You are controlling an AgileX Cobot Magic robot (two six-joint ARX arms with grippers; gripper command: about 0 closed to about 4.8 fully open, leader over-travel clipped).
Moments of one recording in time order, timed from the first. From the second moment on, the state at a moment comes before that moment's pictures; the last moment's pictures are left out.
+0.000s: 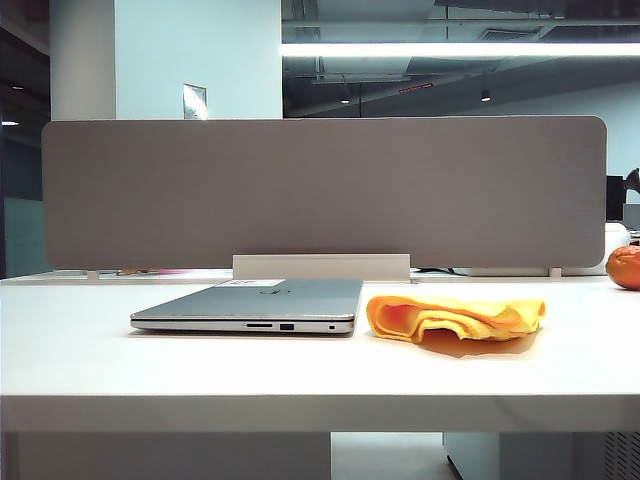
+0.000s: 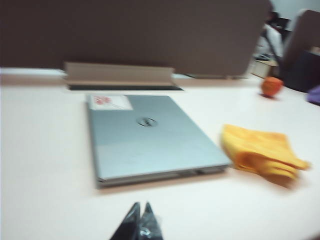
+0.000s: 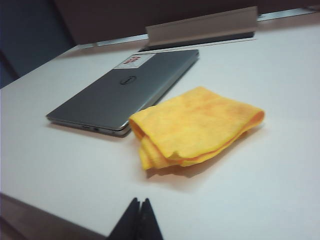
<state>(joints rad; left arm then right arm) 0.01 0.00 0.00 0.03 0.48 -0.14 -0.04 0.00 0.01 -0.13 -0.49 0.19</state>
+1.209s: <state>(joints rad) 0.01 0.00 0.00 -0.06 0.58 -0.20 -0.04 0.67 0.45 -0.12 -0.44 0.26</state>
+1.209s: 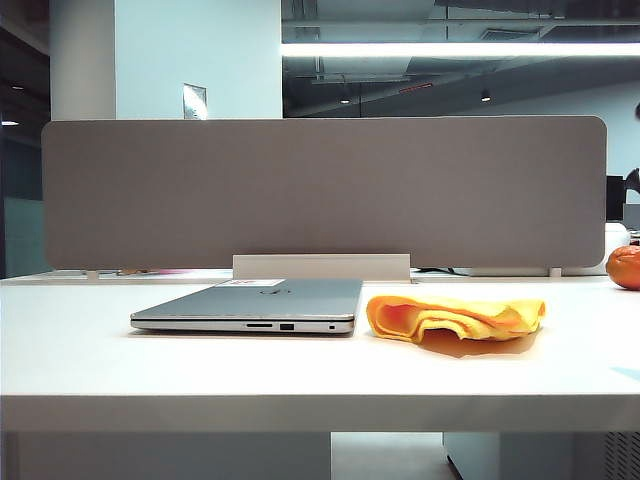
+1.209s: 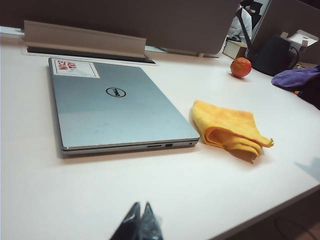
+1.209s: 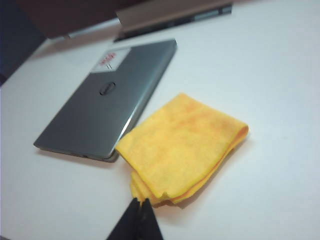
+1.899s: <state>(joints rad) 0.01 0.00 0.00 -0.08 0.58 -0.20 0.18 1.38 0.73 -0.11 -0.45 0.24</state>
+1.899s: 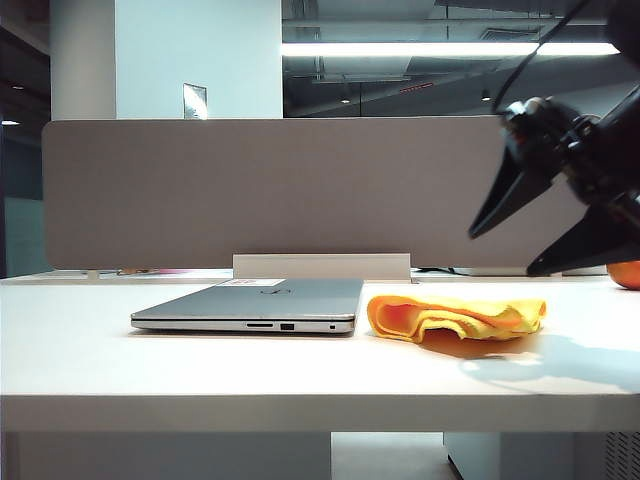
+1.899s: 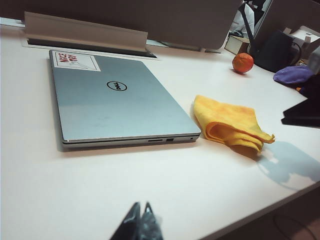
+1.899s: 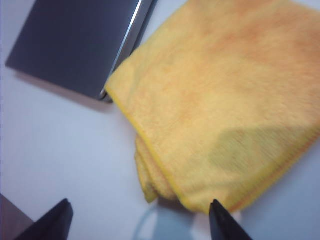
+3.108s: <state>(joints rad) 0.01 0.00 0.00 -0.08 0.55 -0.20 0.43 1.69 0.91 -0.13 0.03 -0.19</state>
